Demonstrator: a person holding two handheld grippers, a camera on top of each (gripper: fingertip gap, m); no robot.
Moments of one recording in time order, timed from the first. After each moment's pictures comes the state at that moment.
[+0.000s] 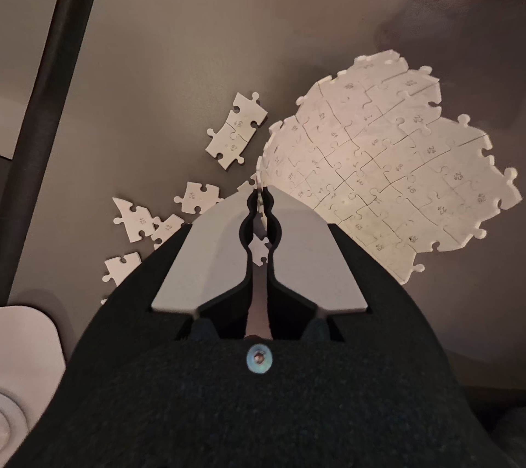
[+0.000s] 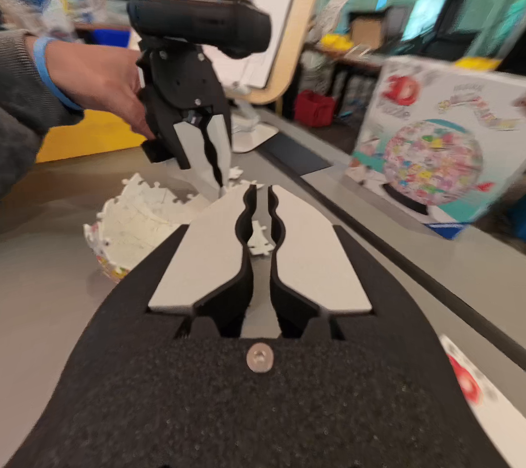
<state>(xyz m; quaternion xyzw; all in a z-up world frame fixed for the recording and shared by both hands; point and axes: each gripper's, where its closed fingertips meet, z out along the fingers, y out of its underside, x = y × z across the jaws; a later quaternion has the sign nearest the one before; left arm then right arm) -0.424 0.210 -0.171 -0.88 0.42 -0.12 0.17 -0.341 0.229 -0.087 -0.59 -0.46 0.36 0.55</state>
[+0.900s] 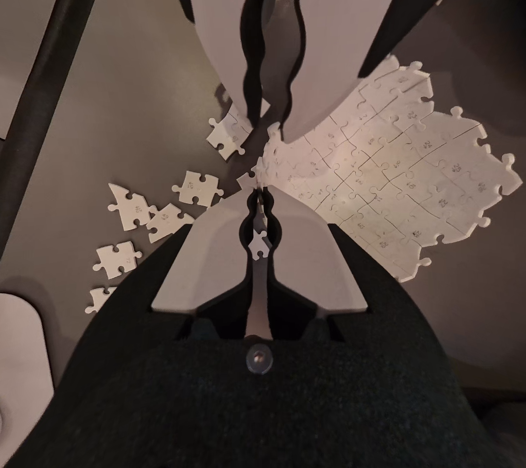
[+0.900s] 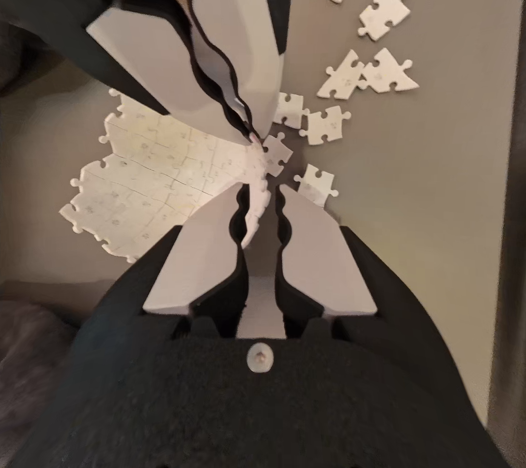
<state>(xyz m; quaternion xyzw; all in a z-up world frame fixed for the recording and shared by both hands) -0.430 0.206 -0.171 -0.89 0.40 -0.13 0.17 -0.404 0.222 -0.165 -0.59 -0.74 0.32 0.05</state>
